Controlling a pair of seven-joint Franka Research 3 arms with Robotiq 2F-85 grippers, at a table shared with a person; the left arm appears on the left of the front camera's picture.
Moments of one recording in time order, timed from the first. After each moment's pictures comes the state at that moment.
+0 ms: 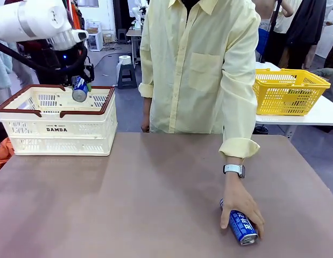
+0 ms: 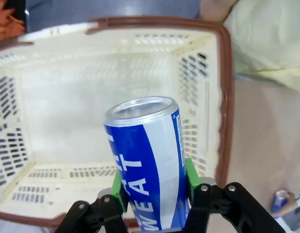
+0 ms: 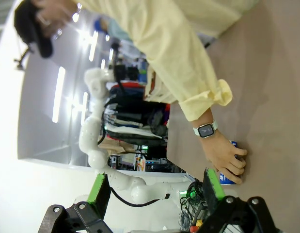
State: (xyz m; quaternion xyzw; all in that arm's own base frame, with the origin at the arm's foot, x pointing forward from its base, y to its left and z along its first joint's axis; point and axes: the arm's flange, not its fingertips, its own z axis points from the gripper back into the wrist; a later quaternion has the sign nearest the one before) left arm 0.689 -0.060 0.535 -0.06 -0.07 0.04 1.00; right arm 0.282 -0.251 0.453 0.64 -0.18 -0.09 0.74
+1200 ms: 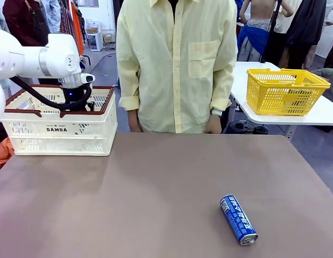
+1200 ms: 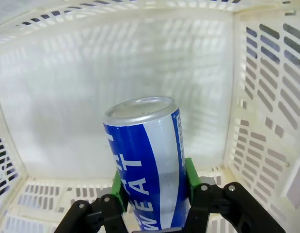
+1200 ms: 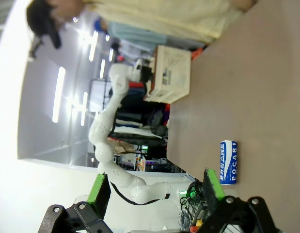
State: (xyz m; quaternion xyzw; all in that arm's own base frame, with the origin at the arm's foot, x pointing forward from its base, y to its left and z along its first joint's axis) left arm 0.707 -0.047 0.400 -0.01 0.02 0.02 1.00; right arm 0.282 -0.251 0.453 0.64 -0.18 -0.09 0.74
